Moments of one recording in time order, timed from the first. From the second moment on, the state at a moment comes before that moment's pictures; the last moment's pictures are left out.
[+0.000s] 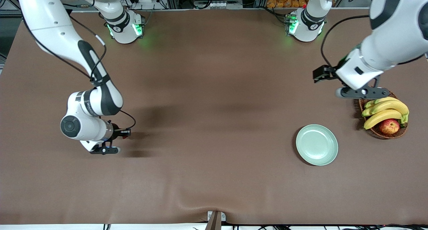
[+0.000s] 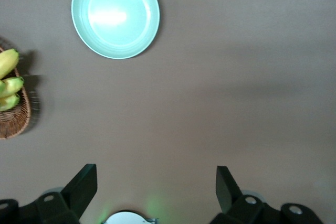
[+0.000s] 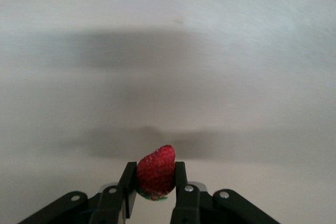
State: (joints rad) left arm -0.06 0.11 -0.23 -1.55 -0.04 1.51 -0.26; right arm 0.07 0.60 0.10 -1.71 0.04 2.17 0.07
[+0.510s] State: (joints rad) left arm -0.08 0.19 -0.23 -1.54 -0.05 1.54 -0.30; right arm 0.32 0.59 0.11 -1.69 0.05 2.17 0.23
